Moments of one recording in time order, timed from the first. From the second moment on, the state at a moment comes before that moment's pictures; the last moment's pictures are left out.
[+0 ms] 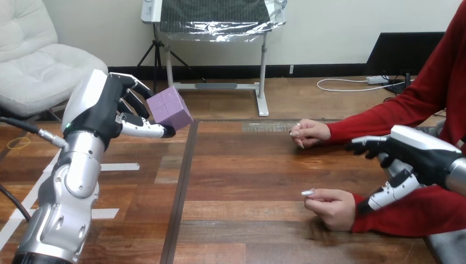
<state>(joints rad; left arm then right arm) -0.39 0.45 -0.11 0.18 0.39 0.22 0.00 -0.53 -0.77 0.15 0.91 -0.47 -0.58 0.43</state>
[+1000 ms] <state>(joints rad) -0.39 0.45 -0.07 0.14 0.37 0.23 -0.03 -0.58 -0.80 0.21 0.92 -0.53 -0.43 0.50</state>
